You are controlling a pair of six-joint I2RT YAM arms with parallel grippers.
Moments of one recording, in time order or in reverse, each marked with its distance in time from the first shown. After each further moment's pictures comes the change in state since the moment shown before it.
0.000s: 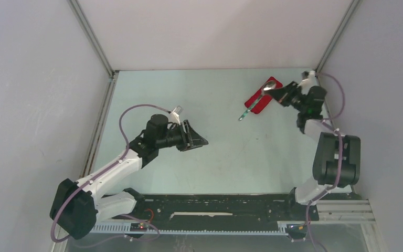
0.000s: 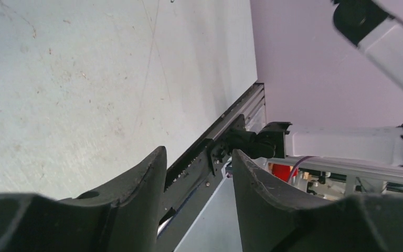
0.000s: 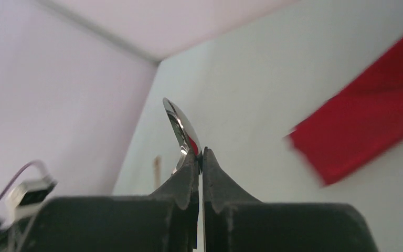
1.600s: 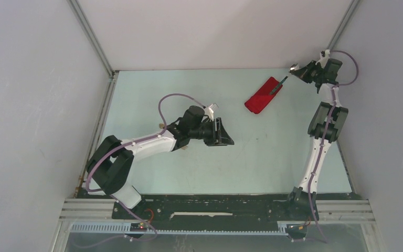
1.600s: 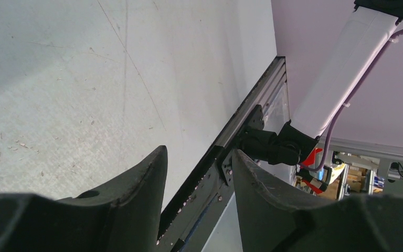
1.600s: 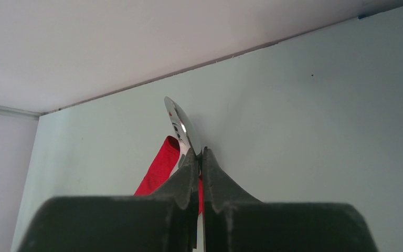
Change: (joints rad) left arm -0.197 0.521 0.309 0.116 -0.019 0.080; right arm -0.277 1.110 1.540 -0.752 0.005 -0.379
